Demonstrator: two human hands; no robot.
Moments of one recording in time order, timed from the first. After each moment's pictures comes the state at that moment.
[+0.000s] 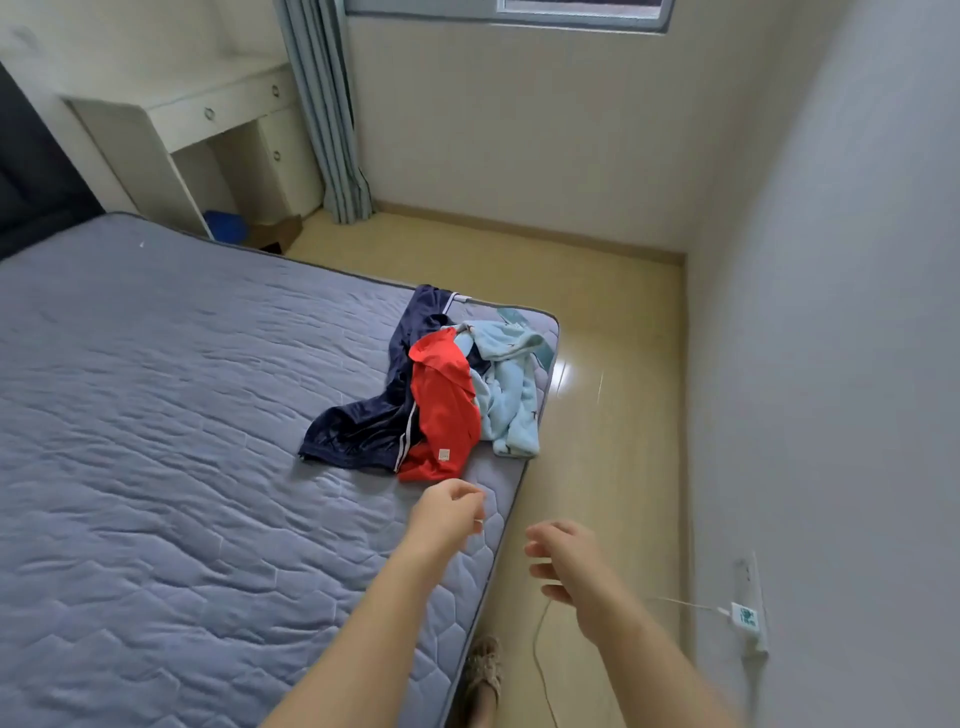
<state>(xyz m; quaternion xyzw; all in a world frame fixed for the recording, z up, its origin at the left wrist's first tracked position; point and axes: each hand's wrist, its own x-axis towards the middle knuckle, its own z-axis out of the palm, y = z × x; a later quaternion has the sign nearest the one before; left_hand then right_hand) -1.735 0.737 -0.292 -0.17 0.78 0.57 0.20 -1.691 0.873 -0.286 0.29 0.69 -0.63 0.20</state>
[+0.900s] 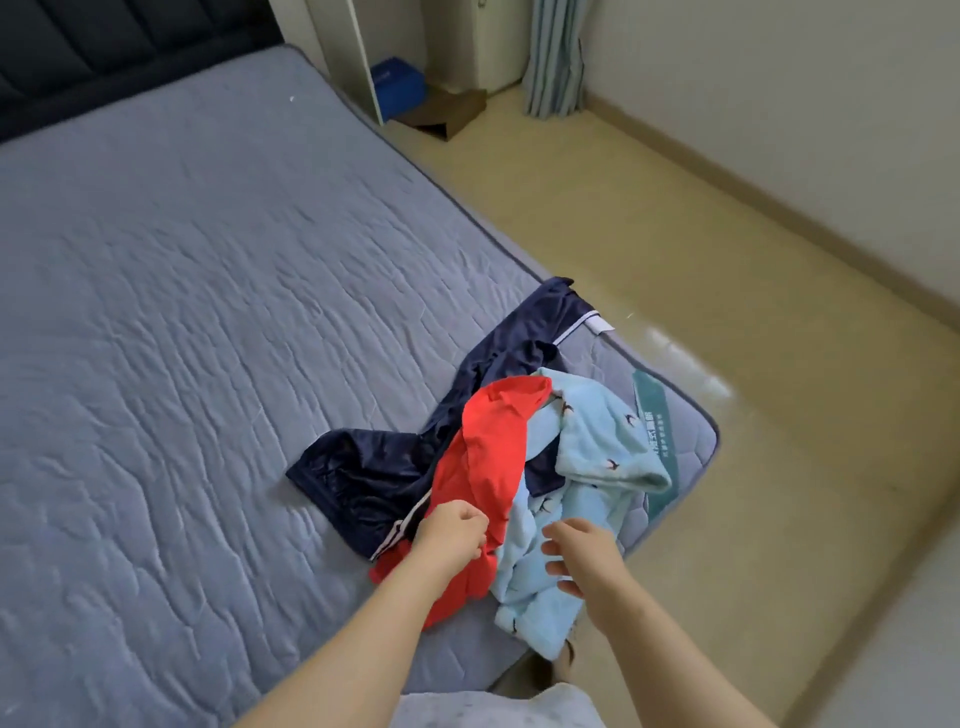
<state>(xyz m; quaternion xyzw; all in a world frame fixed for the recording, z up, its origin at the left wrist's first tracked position) -2.150 0.762 -0.393 -0.45 0.69 0.53 0.19 -2.207 0.903 -0.378 0.18 0.74 -0.47 0.44</state>
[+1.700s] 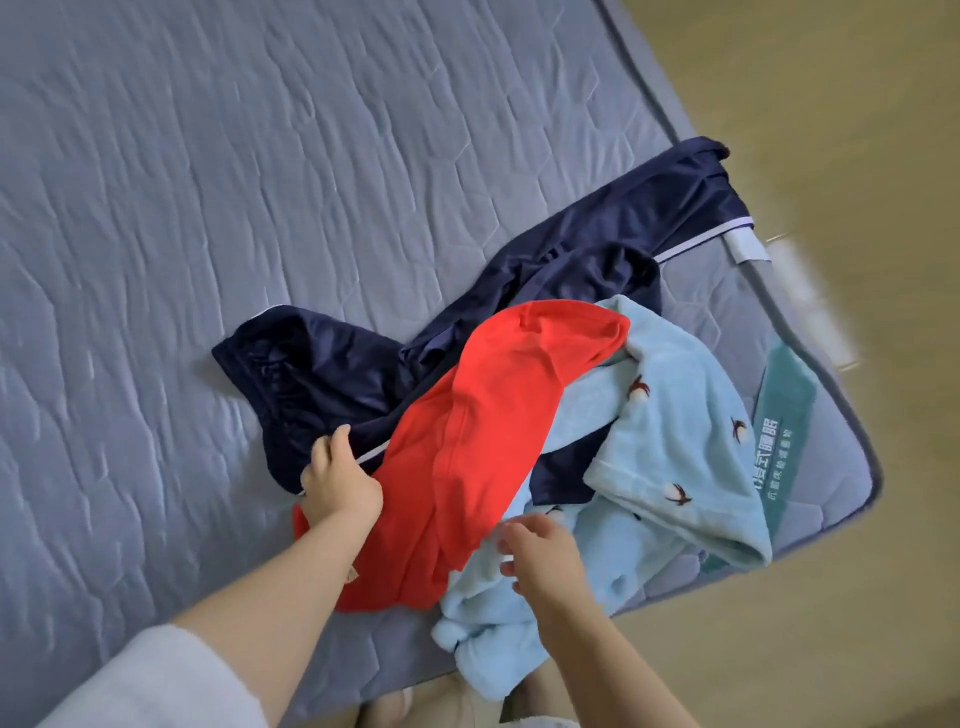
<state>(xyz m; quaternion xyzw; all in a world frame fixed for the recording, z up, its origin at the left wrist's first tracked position) -2.178 0.701 -0.625 -0.68 0.67 0.23 0.18 -2.283 0.863 -0.577 0.11 0.73 -0.35 0.57</state>
